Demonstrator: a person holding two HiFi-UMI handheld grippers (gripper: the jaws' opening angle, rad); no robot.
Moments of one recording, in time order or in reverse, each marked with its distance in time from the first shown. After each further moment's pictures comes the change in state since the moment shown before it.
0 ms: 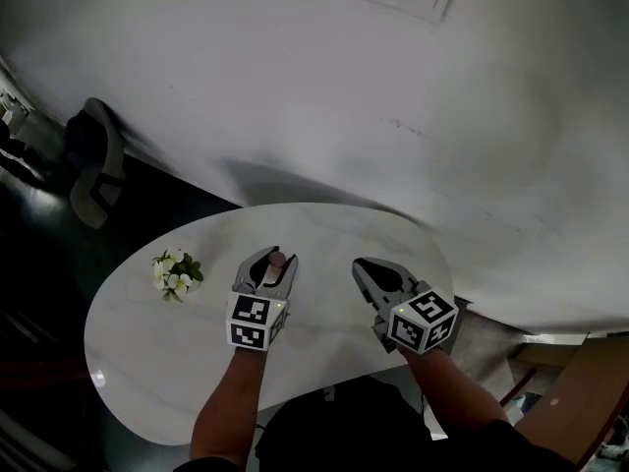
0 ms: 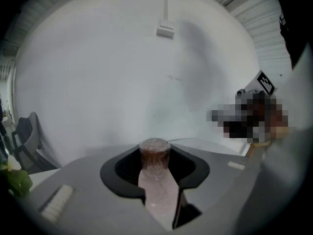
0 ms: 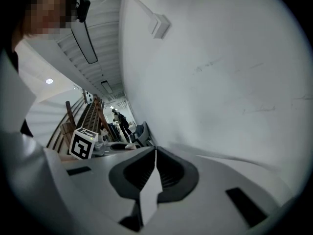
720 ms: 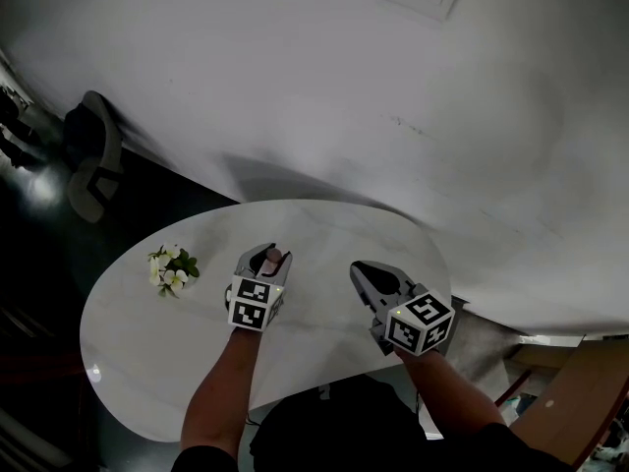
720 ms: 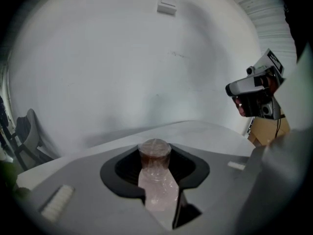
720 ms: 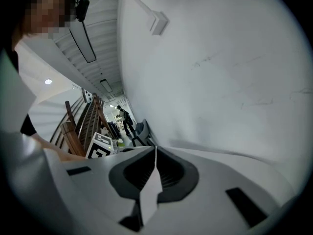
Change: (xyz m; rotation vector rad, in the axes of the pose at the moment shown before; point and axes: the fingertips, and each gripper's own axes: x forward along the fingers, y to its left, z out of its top) left arm 0.032 0.017 -0.056 0.028 0.155 -0.006; right arm -0.001 -0.001 -0.014 0.015 0.030 0.002
